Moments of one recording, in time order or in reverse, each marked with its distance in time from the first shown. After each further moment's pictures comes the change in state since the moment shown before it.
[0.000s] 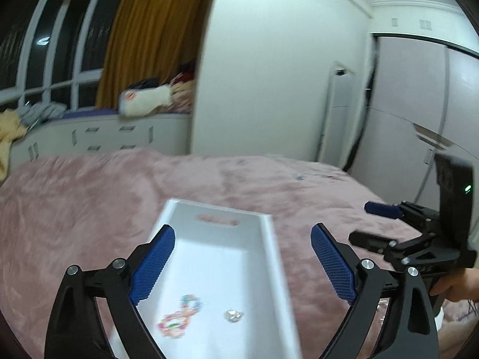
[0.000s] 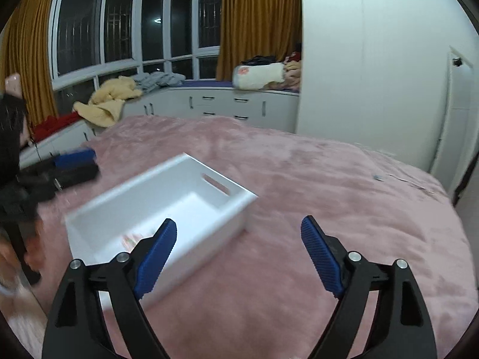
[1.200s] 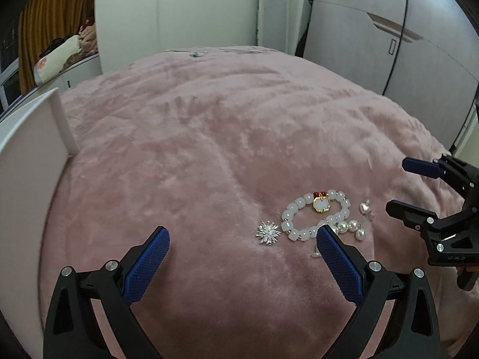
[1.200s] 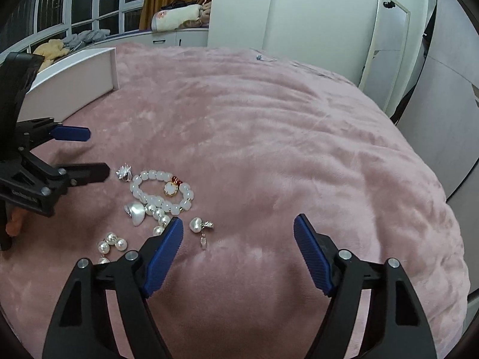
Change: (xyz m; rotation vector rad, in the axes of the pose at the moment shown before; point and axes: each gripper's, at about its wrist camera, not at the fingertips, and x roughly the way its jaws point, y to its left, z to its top) left arm 0.170 -0.213 -0.167 0.225 0.439 -0.155; right arm -0.065 -0.142 -0.229 0.113 0.247 -0.302
